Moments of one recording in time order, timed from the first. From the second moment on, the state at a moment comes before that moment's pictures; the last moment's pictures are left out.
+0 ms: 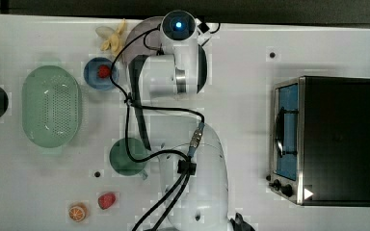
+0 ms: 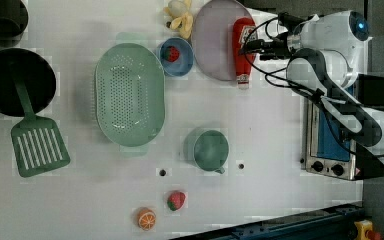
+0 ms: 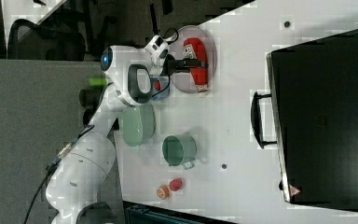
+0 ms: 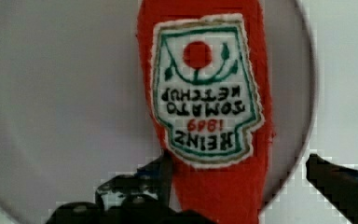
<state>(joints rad) -0.04 0.81 0.10 -1.53 -0.12 0.75 -0.61</state>
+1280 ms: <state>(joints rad) -0.02 0.76 0.10 -1.53 -0.07 0.73 -0.61</state>
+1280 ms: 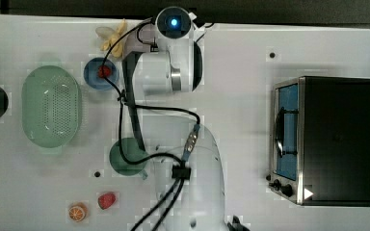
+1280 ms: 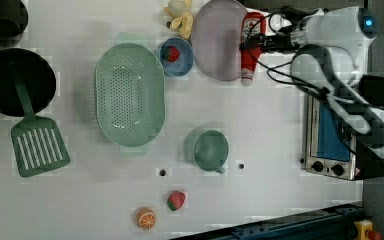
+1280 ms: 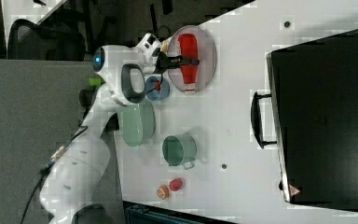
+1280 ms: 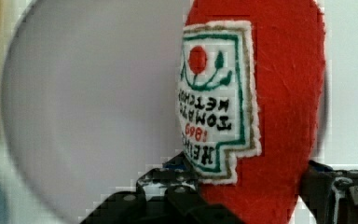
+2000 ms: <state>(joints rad) -0.07 0.15 0.05 -1.77 -0.04 0.38 -0.61</state>
